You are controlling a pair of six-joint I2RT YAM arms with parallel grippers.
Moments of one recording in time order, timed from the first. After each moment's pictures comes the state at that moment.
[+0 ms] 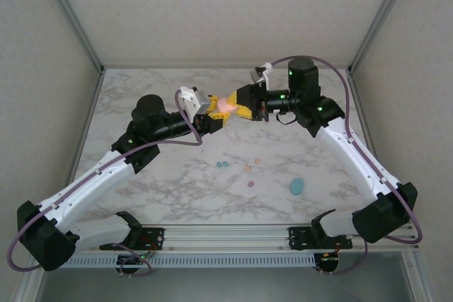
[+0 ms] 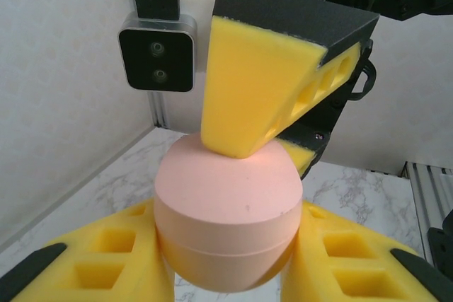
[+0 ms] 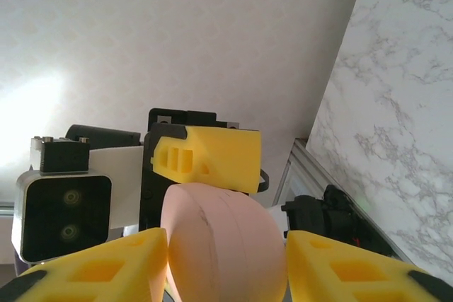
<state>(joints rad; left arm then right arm) -0.67 1.13 1.00 0.12 0.57 0.06 0.49 1.36 1.38 -0.36 -1.05 1.02</state>
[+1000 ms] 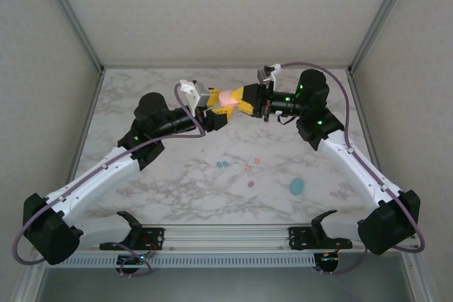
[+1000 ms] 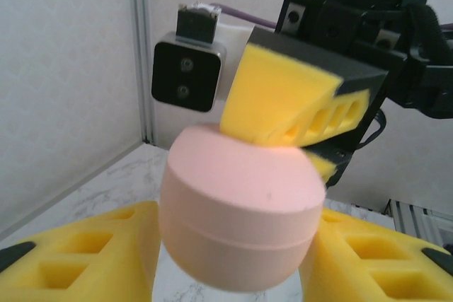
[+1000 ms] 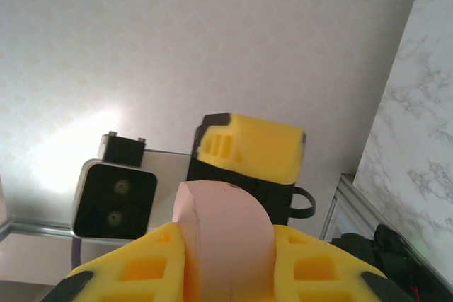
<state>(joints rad) -0.67 1.19 1.01 0.25 0.57 -0.08 0.48 1.27 1.17 0.12 -1.00 1.37</state>
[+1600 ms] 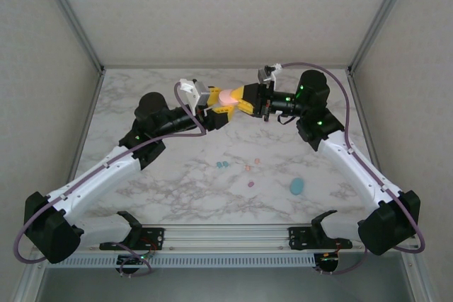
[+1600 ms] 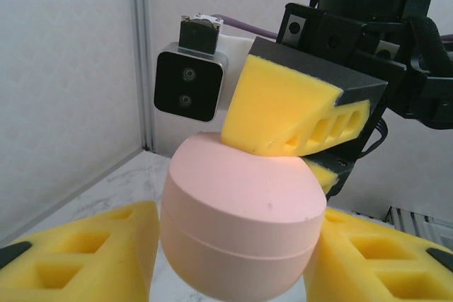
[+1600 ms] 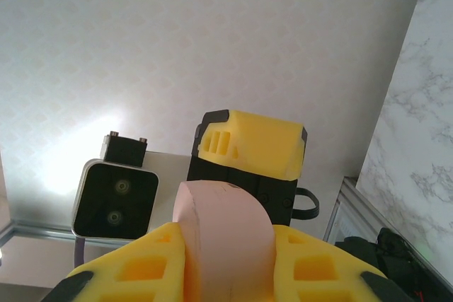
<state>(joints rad) -0.67 1.19 1.01 0.29 0.57 -0.09 0.48 1.27 1.16 0.13 -0.99 1.38</state>
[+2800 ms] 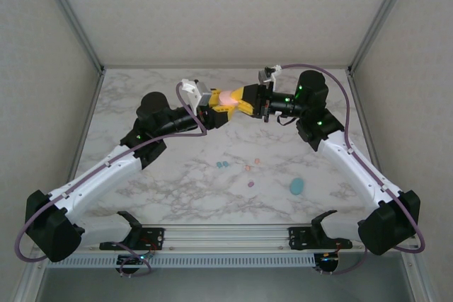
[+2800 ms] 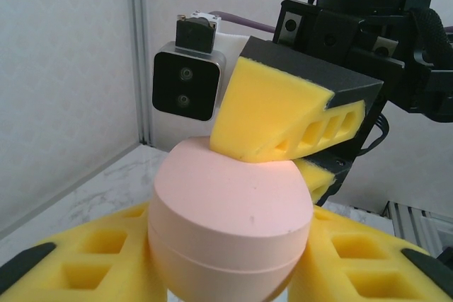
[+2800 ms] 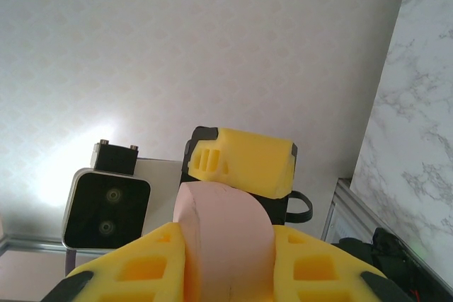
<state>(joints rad) -0.67 1.21 1.01 0.28 0.58 -0.09 0.48 1.27 1.16 0.09 -0.97 1.37</state>
